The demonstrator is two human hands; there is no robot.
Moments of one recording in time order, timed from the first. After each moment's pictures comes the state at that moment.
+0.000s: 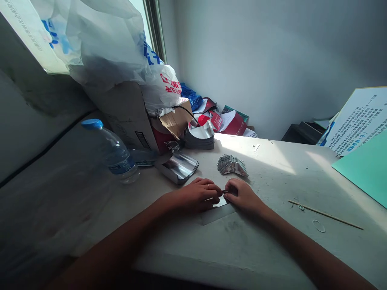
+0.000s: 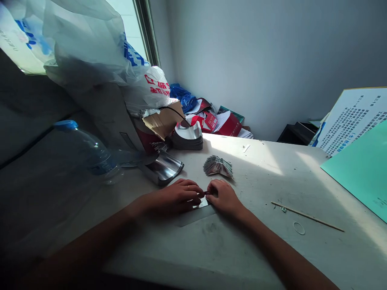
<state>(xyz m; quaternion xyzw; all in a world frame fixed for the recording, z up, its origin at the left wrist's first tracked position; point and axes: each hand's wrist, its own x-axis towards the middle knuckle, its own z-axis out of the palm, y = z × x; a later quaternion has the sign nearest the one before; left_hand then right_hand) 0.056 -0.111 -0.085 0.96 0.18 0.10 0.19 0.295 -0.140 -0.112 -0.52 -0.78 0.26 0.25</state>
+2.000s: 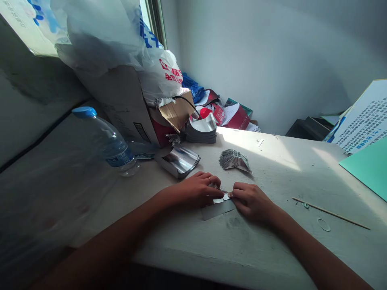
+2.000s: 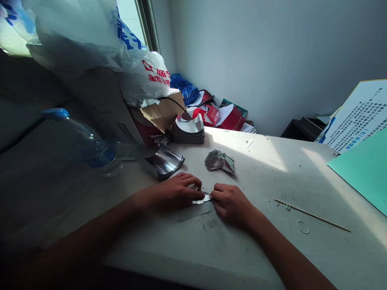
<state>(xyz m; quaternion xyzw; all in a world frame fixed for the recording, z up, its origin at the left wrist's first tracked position) 0.056 -0.109 -0.085 0.98 0.17 0.08 0.09 0.315 -0.161 -0.109 -0.39 -0.90 0.13 0.16</state>
